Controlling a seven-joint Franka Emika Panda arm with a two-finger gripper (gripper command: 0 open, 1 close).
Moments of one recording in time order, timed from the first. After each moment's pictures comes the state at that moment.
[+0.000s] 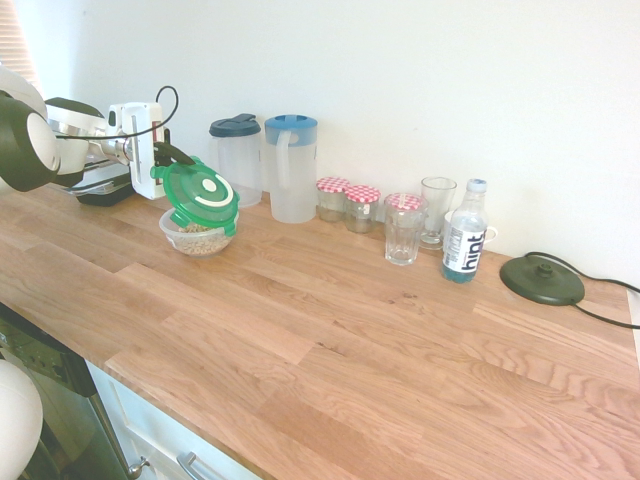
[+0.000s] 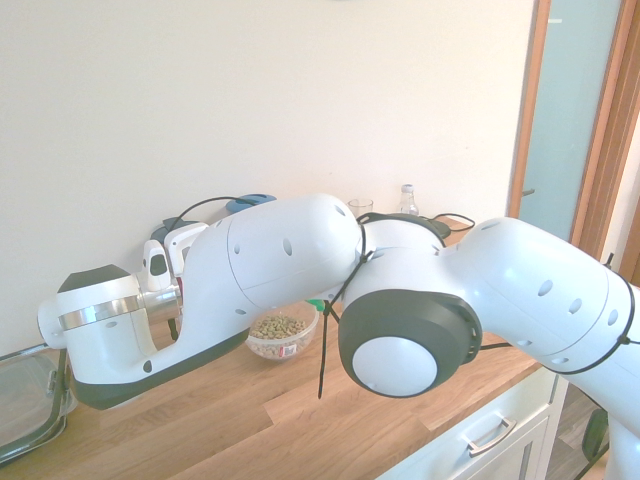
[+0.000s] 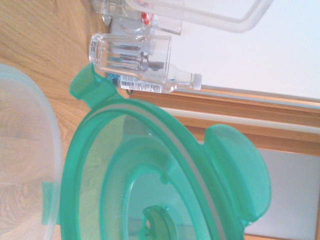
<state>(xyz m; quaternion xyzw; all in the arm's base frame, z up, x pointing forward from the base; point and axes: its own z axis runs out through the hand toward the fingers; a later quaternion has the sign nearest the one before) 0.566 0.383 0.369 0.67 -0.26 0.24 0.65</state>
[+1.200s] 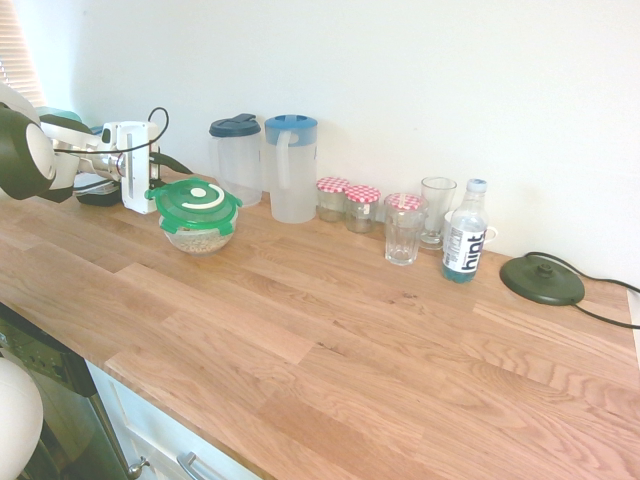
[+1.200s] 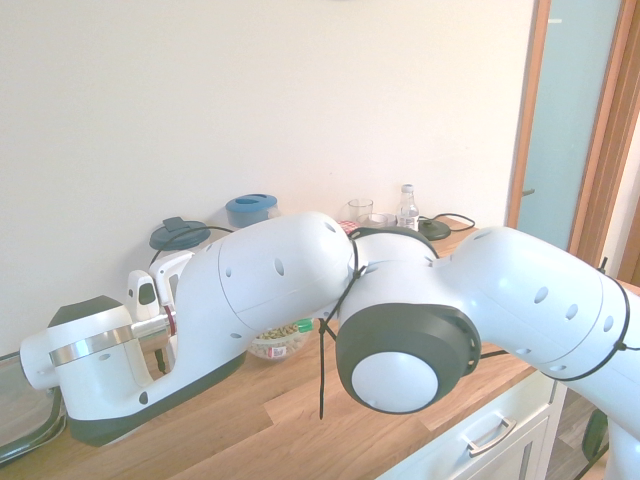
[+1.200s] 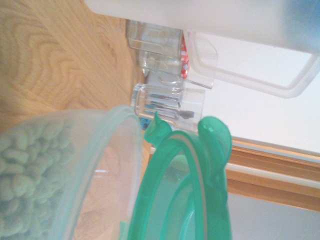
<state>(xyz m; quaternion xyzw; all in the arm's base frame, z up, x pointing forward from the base) 0.555 0.419 0.330 0.72 -0.19 0.25 0.62</state>
